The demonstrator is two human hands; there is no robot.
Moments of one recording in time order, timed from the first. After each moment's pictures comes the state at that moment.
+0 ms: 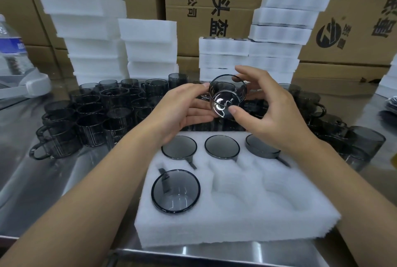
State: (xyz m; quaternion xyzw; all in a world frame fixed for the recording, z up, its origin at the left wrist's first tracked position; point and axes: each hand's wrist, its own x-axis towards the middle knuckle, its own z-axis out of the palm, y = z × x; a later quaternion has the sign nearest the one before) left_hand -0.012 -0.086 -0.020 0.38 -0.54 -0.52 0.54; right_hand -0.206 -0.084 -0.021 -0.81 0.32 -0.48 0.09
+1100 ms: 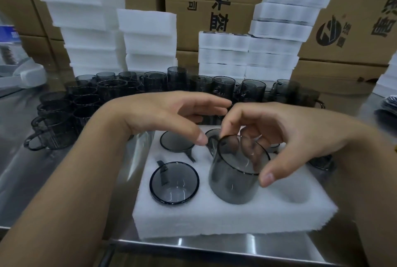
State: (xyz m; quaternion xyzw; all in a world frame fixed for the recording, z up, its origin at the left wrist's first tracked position) left_hand 0.017 -0.048 0.009 0.33 -0.83 -0.42 0.17; right_hand -0.225 -0.048 0.020 -0.87 0.23 -0.07 0.43
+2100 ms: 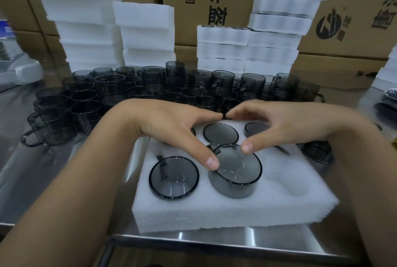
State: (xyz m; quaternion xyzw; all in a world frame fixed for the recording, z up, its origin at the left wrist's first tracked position) left_hand 0.006 -0.050 0.002 0.39 -0.84 -0.37 0.01; right_hand -0.228 -0.065 0.014 -0.87 0.43 0.00 0.26
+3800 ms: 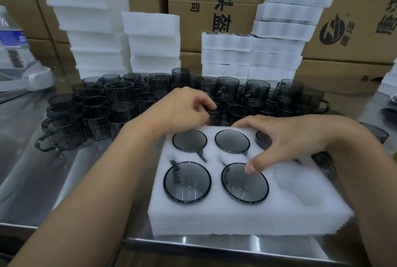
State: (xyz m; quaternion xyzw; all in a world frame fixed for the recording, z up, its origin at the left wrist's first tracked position) left_hand 0.000 -0.078 -0.017 0.54 -0.77 -0.19 0.30; right_hand -0.221 -0.066 0.008 -0.84 0.49 0.08 0.23
